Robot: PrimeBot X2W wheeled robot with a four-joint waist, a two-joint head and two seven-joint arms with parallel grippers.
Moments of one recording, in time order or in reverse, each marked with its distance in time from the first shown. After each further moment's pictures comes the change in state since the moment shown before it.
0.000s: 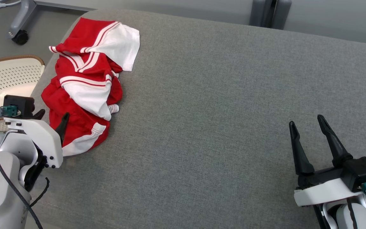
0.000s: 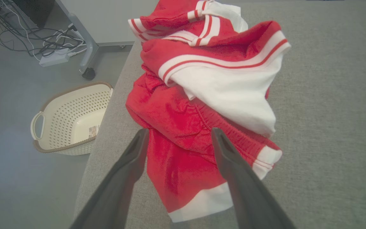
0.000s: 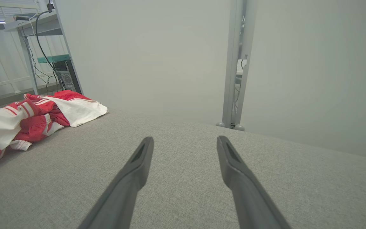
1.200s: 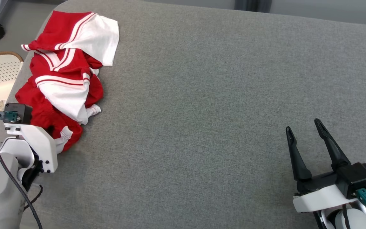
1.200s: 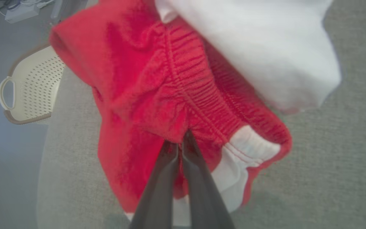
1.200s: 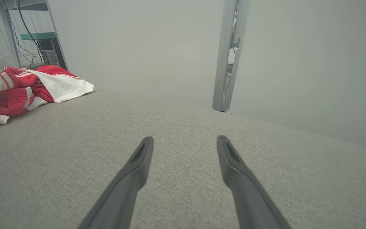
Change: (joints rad) left arm -0.153 0.009 -0.198 0.385 -0.118 -0.002 -0.078; right arm 0.025 0.000 0.009 -0.032 -0.082 0.000 0.000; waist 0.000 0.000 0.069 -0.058
